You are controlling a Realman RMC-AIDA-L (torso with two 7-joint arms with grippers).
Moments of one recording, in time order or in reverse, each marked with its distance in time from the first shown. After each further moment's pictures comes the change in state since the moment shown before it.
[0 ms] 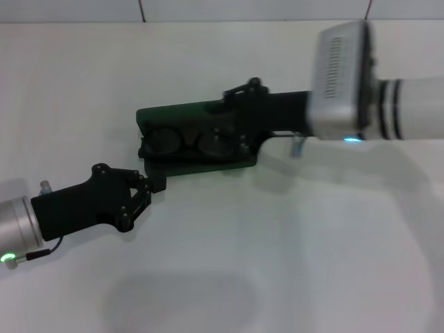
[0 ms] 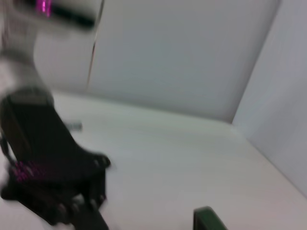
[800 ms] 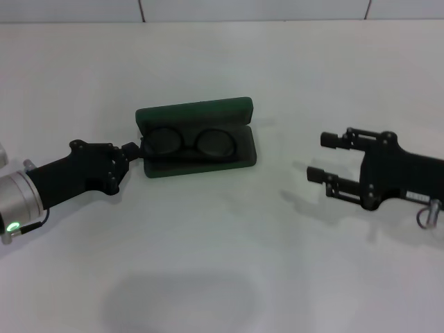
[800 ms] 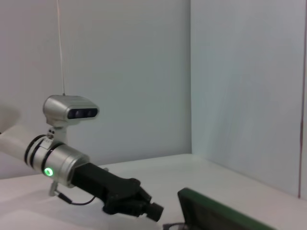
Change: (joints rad) left arm -0.029 -0.012 0.000 -0.002 -0.077 -0.292 0.005; right arm -0.416 -0.038 0.383 0.021 -0.014 -0.496 -0.090
